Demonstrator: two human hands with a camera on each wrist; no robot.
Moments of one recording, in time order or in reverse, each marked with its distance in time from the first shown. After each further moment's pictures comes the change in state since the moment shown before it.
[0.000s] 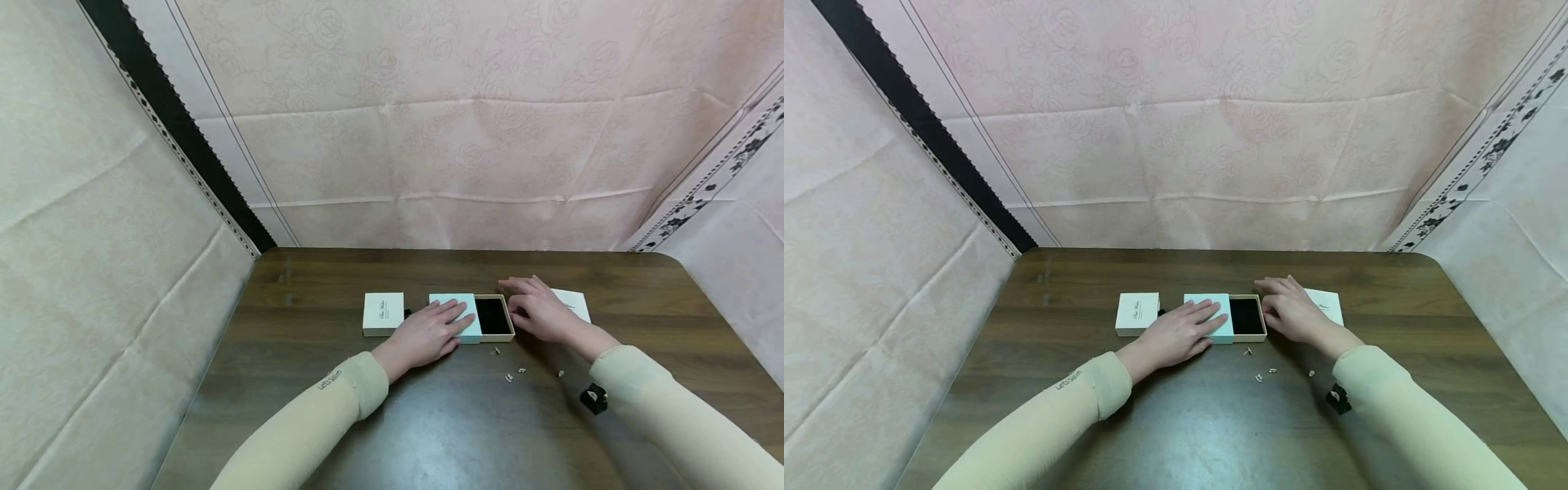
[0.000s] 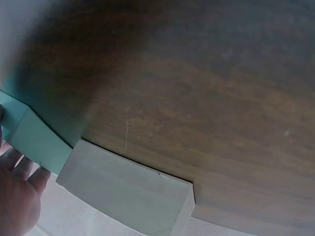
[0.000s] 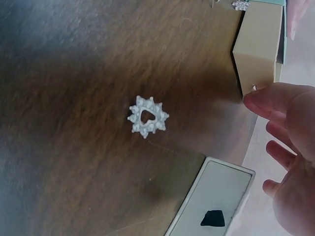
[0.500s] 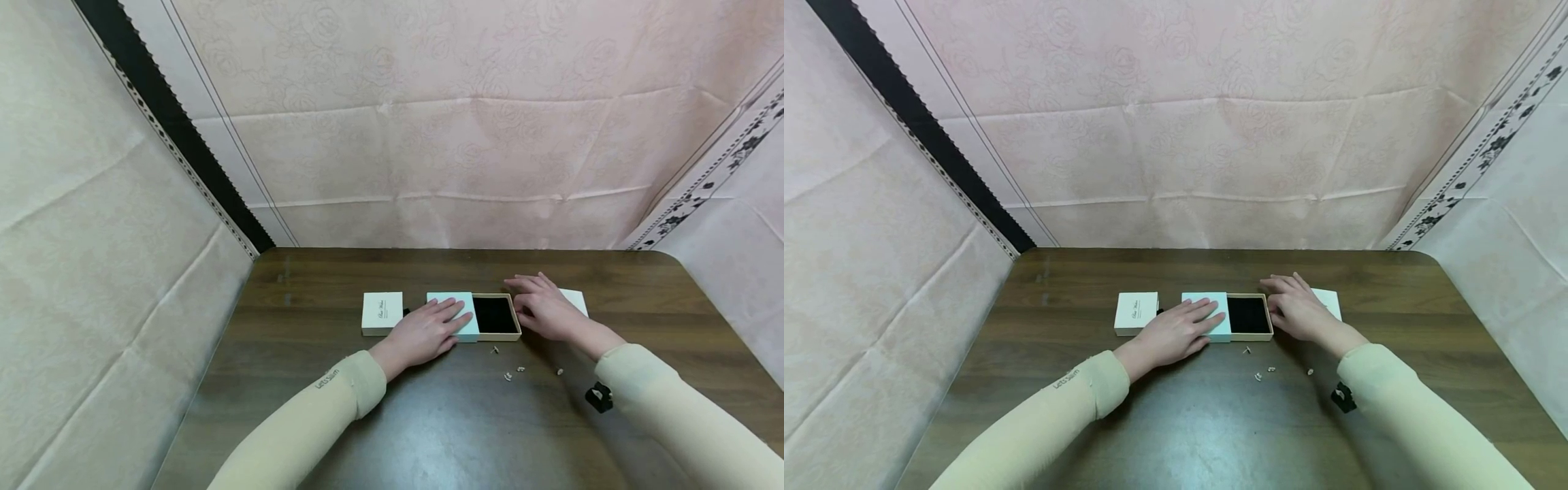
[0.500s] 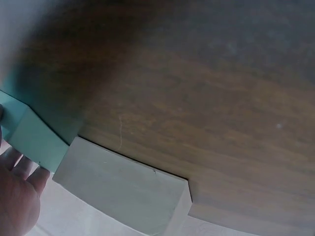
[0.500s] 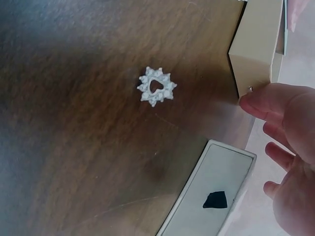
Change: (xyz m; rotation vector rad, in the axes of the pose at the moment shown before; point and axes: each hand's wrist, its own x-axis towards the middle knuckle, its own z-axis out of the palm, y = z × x) left_hand -0.001 -0.003 0.001 0.000 0.029 0.014; right_hand -0.006 0.005 -0.007 -0.060 -0.043 0.034
